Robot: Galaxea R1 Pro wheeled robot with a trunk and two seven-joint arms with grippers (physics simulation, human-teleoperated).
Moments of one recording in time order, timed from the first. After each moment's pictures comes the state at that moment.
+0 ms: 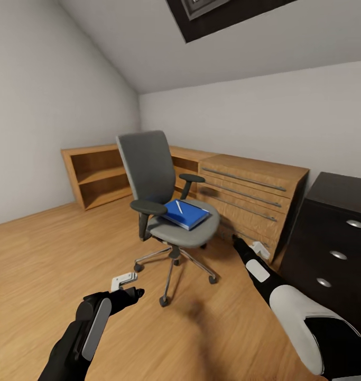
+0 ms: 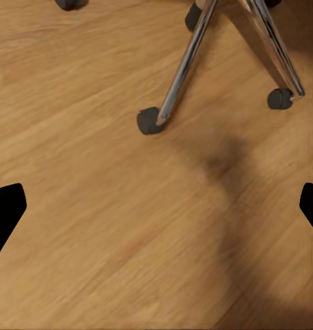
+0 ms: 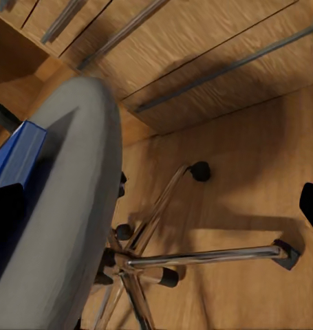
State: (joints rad) left arm -0.36 -0.08 0.03 -1.26 0.34 0.82 0.16; right arm -0.94 -0.02 0.01 -0.26 -0.89 -0.15 0.04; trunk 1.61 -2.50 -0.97
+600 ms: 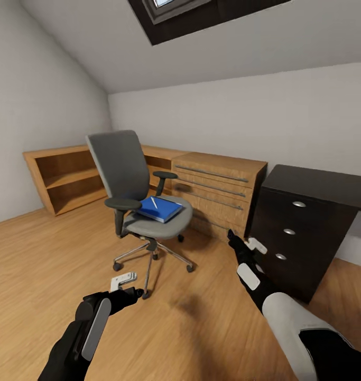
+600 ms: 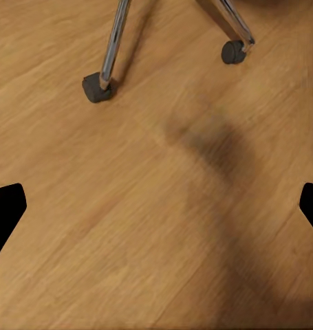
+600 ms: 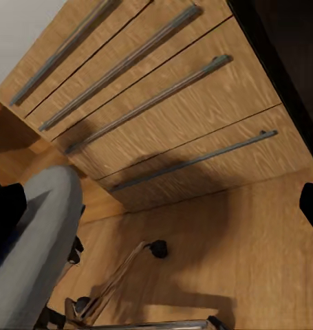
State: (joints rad) left arm -0.36 -0.07 0.03 -1.26 0.34 0.82 0.16; right arm -0.88 0.03 0.03 -0.36 -0.75 -0.34 0.03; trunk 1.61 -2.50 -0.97
